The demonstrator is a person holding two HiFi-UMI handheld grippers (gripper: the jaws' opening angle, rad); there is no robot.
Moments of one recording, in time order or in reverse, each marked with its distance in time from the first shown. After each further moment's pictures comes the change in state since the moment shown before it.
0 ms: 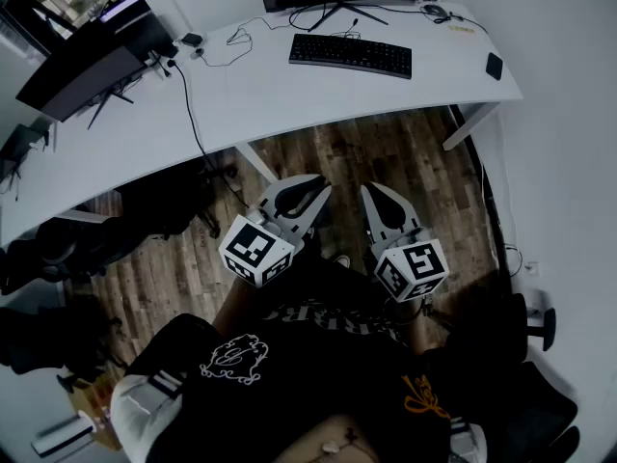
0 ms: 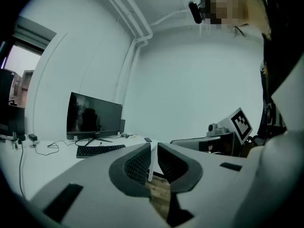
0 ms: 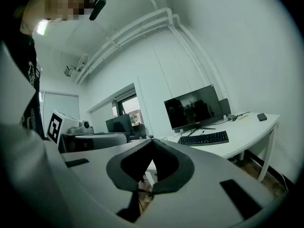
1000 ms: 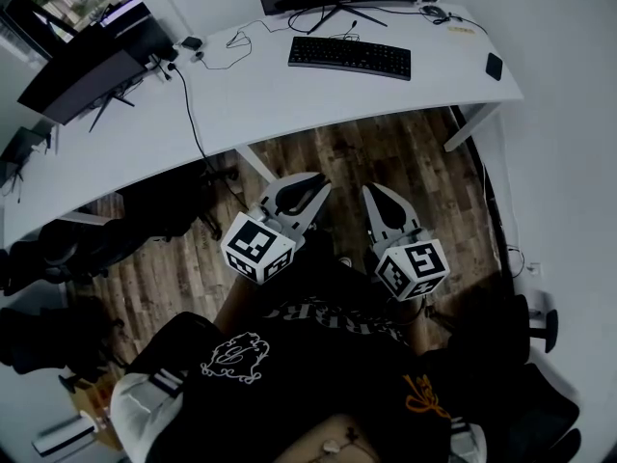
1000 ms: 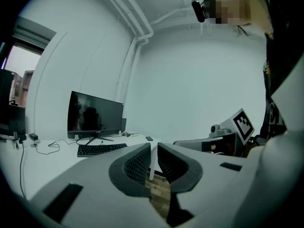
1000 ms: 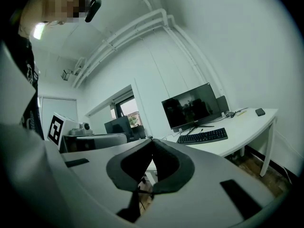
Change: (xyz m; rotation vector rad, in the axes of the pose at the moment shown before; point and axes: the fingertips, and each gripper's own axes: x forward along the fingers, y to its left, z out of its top) left arm 0.010 0.001 -0.003 -0.006 0.013 0.015; right arm -0.004 -0.012 -0.003 0.048 -0.009 -0.007
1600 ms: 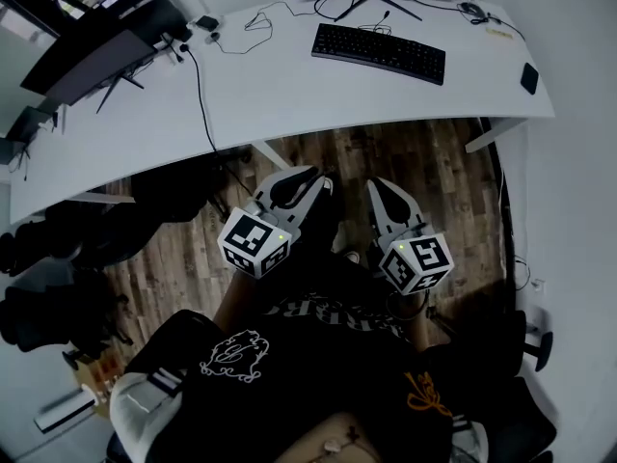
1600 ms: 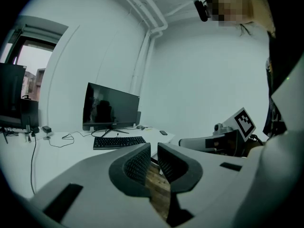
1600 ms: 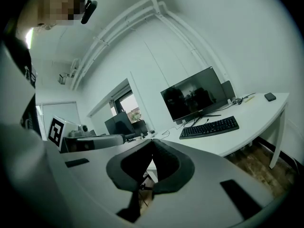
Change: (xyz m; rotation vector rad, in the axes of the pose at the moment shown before) left arm 0.010 0.095 -0.023 -0.074 0.079 0.127; right arm 0.086 -0.025 -0.015 0.082 0.090 0.049
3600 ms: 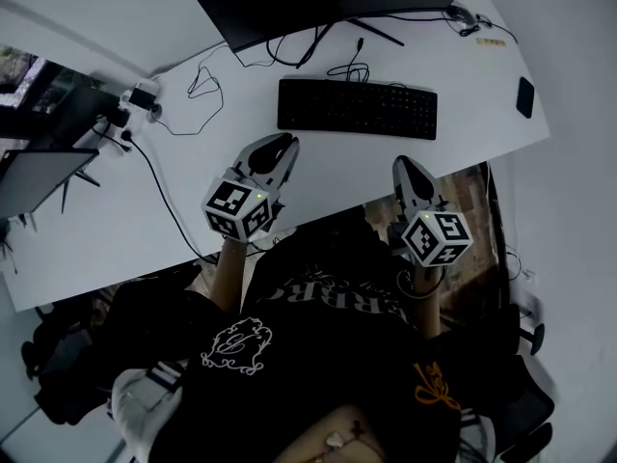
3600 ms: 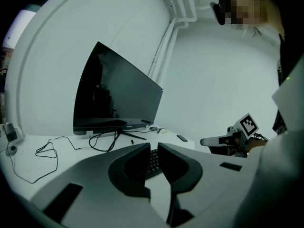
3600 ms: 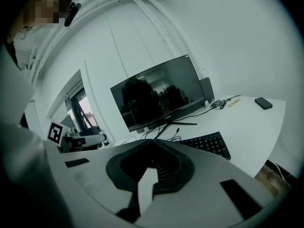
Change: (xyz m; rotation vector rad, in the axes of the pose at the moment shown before) left arm 0.266 0.296 0.056 -0.106 0.088 -0.088; right arm 0.228 -0.253 0.113 0.096 0.041 -0.345
